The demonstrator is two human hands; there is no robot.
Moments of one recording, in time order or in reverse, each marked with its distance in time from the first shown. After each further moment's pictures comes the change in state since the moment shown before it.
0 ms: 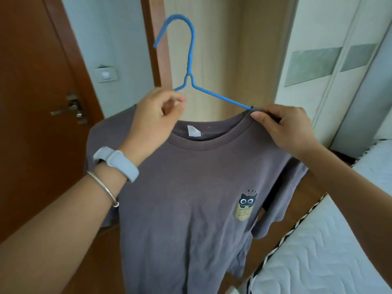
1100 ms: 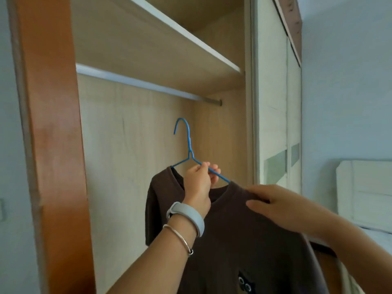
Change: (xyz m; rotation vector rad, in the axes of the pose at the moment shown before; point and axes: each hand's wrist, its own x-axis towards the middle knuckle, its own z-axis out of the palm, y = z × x) left_hand 0.366 -0.075 0.245 -1.262 -0.121 -0.594; right_hand 0.296 0.075 0.075 -0.164 -0.322 0.173
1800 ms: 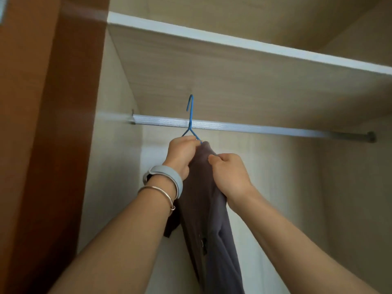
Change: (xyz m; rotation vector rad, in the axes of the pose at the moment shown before) left_hand 0.150 0.196 -0.060 0.510 0.488 0.613; right_hand 0.275 -0.162 0.024 1.008 0.082 -0.477
